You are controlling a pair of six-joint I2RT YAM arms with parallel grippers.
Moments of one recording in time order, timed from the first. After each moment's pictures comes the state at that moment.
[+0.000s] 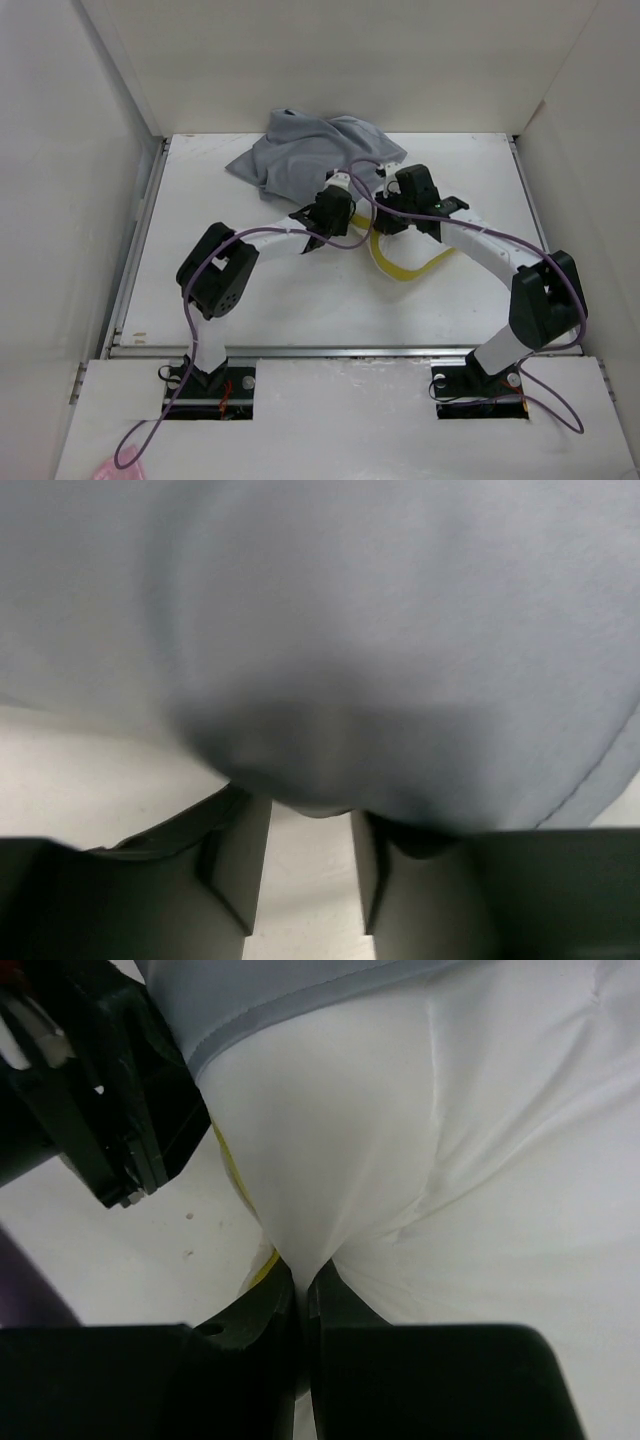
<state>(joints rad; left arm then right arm) -0.73 1.90 1.21 0.01 -0.32 -0.34 0.46 1.57 1.15 -0.36 -0.16 0.12</state>
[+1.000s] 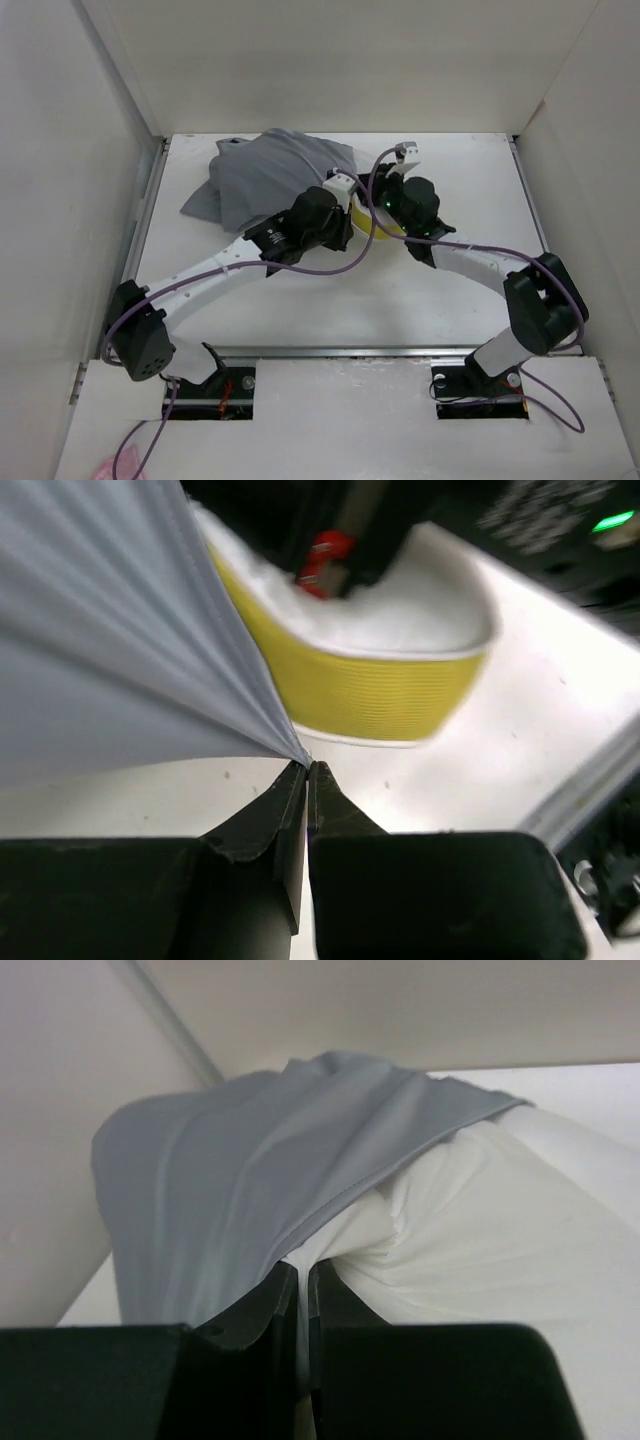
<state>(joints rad) -0.88 1.41 1.17 -0.30 -0.10 -0.35 0.54 1.54 0.95 0.62 -0.01 0.45</state>
